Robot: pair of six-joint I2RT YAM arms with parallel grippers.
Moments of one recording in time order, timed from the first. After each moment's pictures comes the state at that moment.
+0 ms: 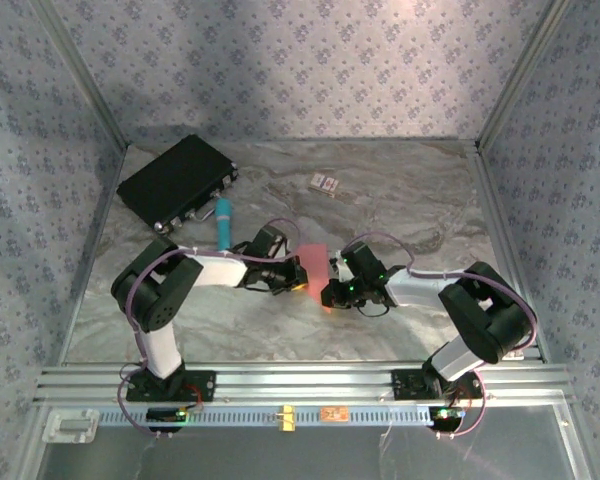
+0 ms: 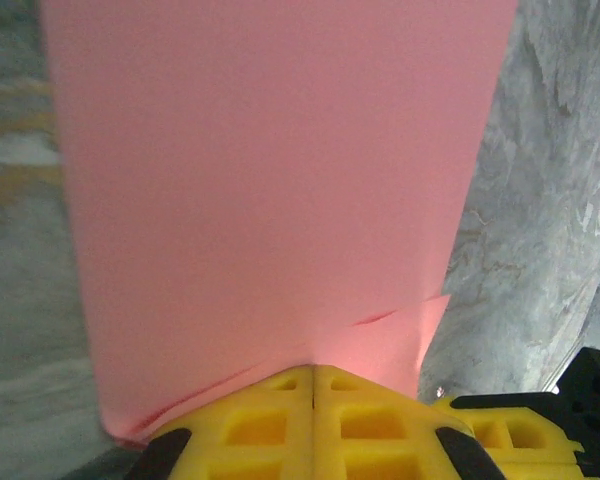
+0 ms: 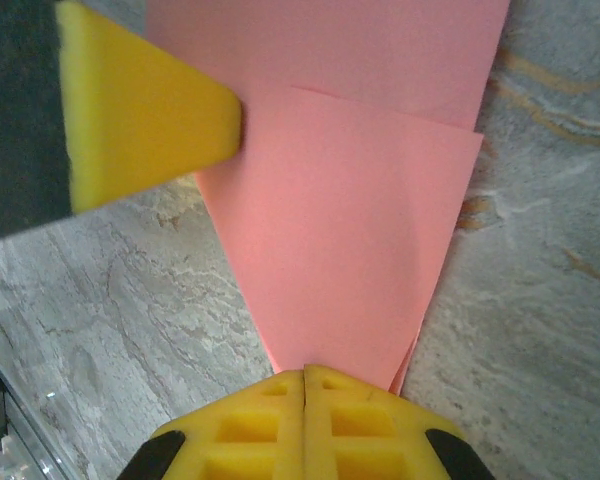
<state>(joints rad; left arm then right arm) -0.70 1.80 0.82 0.08 0.48 -0.99 0.66 1.54 0.58 -0.04 -0.44 0.61</state>
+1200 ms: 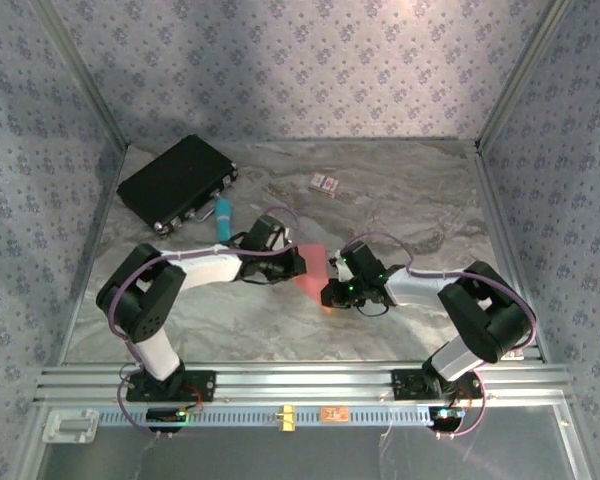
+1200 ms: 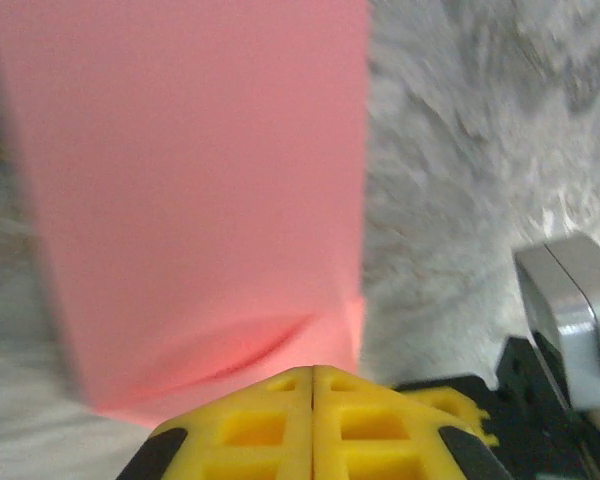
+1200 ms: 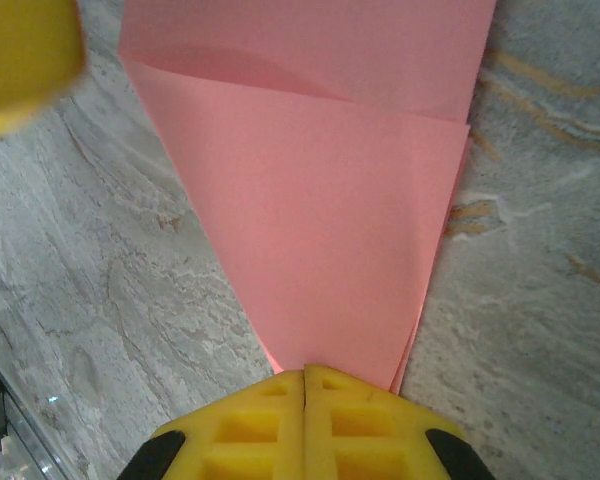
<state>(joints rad) -0.73 1.72 0.88 -0.03 0.43 -0.91 0.66 1.54 0.59 -0.05 -0.44 0.61</state>
